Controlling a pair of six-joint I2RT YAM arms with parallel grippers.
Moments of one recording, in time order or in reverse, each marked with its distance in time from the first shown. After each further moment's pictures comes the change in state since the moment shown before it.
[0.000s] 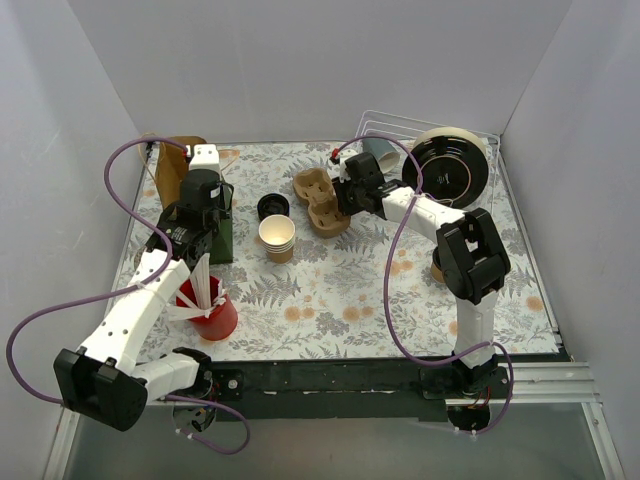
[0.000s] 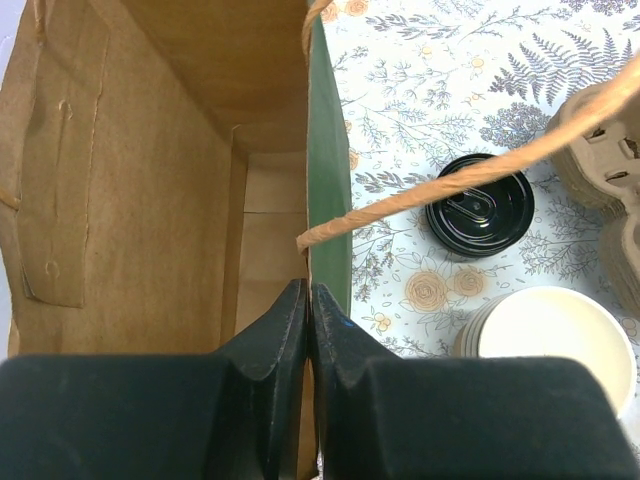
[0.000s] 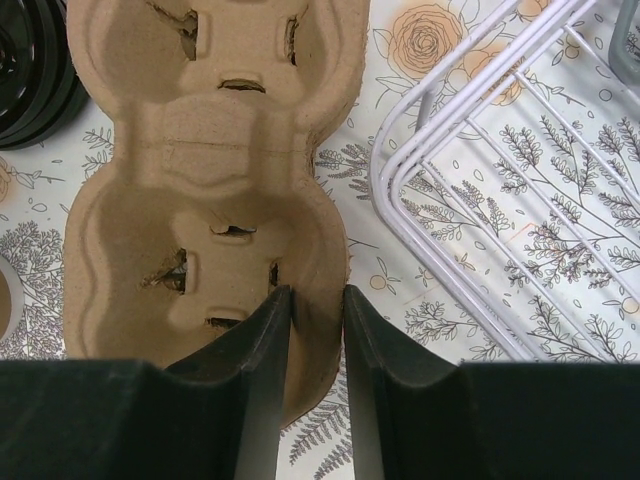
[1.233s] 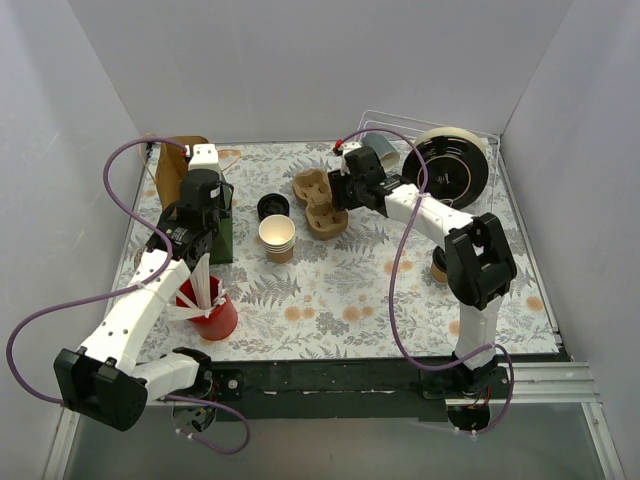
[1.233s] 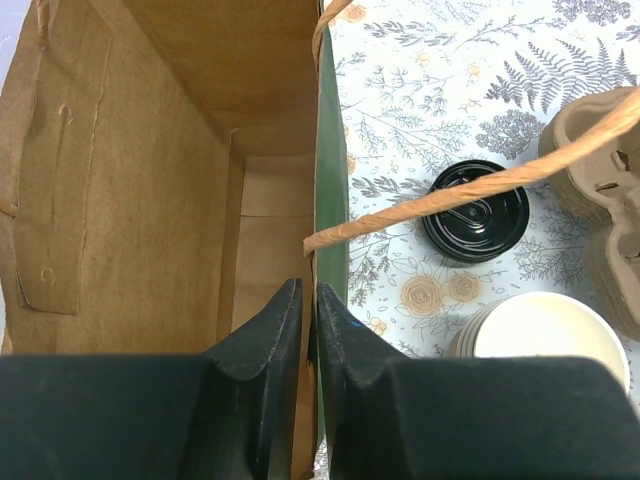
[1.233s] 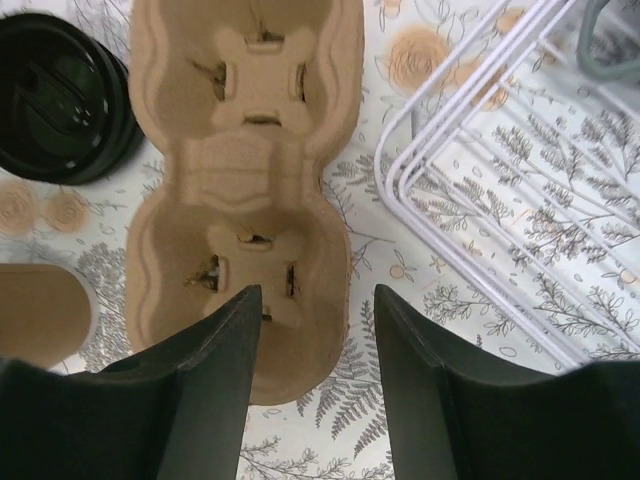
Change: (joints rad) left arm 0.000 0.000 -0.003 0.012 0.000 -0.010; right arm 0.015 -0.052 0.024 -0.058 0.033 0.110
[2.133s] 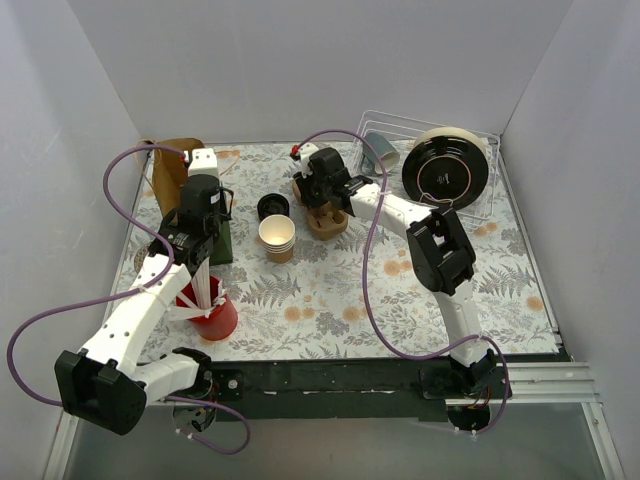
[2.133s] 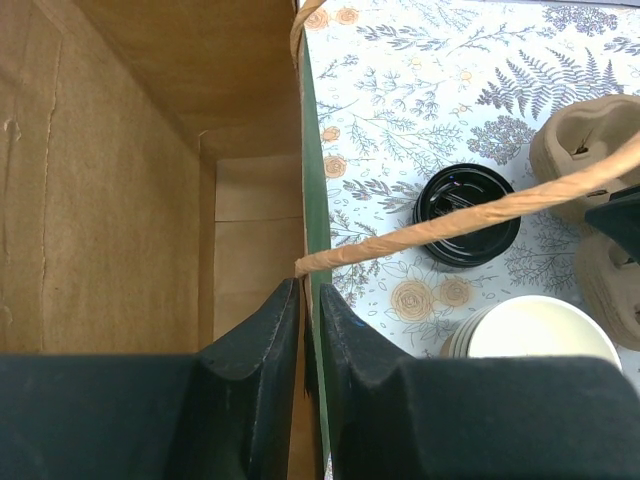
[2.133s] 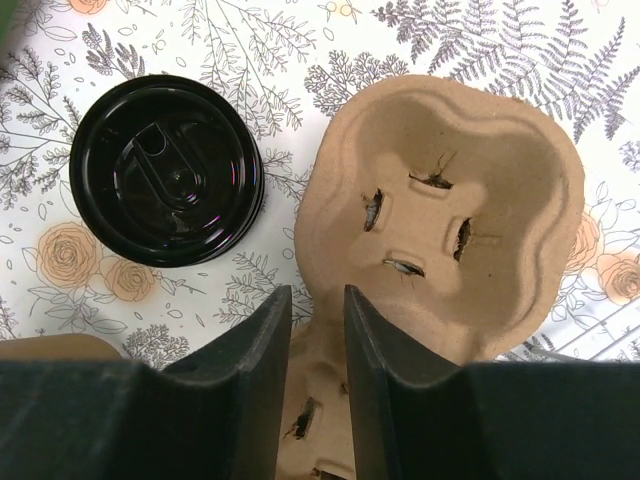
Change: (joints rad) left arm 0.000 -0.021 -0.064 0.068 0.010 -0.026; right arm 0.106 0.254 0.261 0.098 -0.071 -0.156
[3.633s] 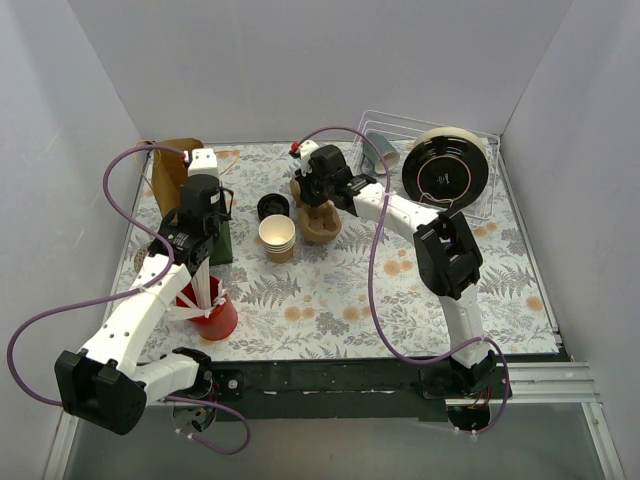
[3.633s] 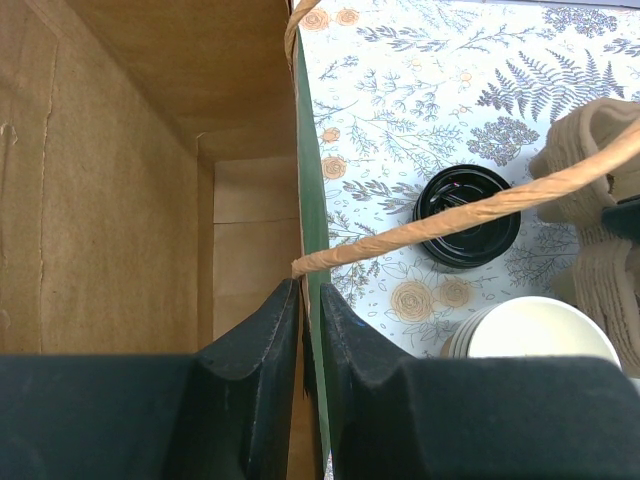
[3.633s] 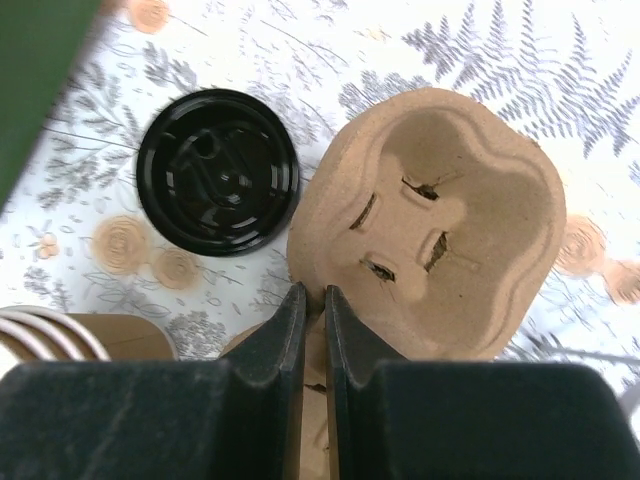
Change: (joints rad) left arm 0.000 0.000 0.000 0.002 -0.001 0.000; right arm 0.005 -0.062 -0.028 0.006 -0.045 0.002
